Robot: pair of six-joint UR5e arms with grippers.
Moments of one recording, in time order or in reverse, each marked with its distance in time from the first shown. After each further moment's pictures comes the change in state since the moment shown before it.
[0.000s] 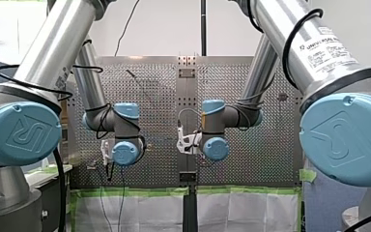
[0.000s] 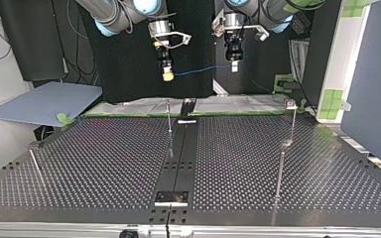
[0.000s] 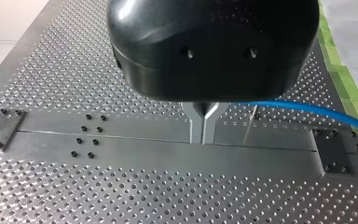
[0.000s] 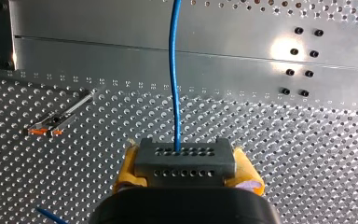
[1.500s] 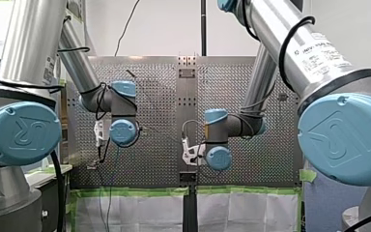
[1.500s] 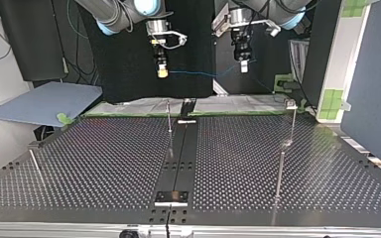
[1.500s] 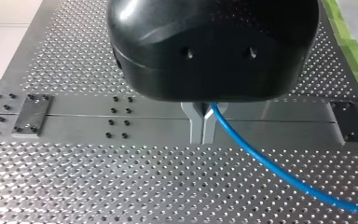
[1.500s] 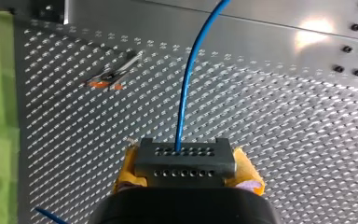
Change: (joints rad) left arm 0.005 0.236 -0.001 -0.233 -0.072 0.055; right arm -0.015 0.056 0.016 -0.010 0.061 -0.043
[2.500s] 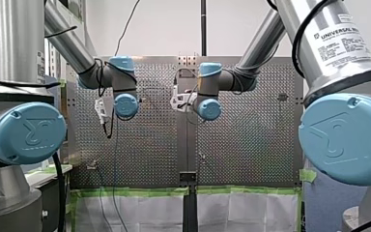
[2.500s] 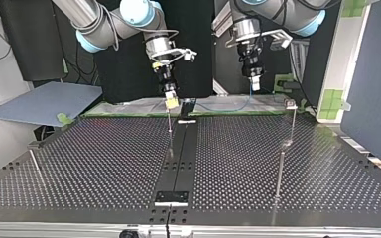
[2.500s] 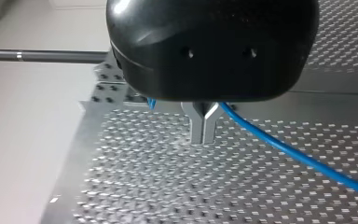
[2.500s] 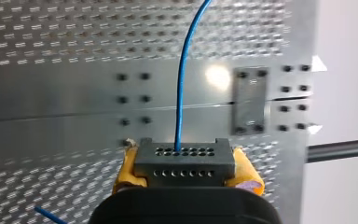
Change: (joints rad) left arm 0.069 0.193 0.115 -0.139 0.004 -0.083; right arm -0.004 -0.244 -0.215 0.166 -0.201 0.104
